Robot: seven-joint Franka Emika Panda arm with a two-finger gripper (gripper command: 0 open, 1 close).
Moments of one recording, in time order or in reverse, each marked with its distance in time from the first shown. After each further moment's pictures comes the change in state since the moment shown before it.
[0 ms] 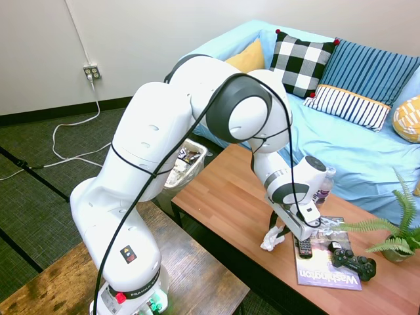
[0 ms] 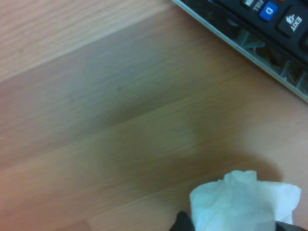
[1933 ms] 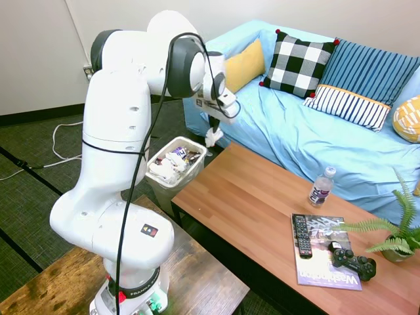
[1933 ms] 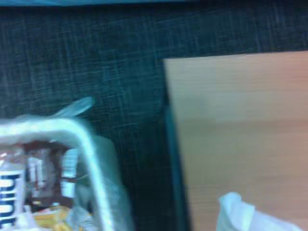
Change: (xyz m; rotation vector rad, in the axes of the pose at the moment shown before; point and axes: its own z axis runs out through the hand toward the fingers) arm -0.409 -0.285 -0.143 0.140 0.197 -0.368
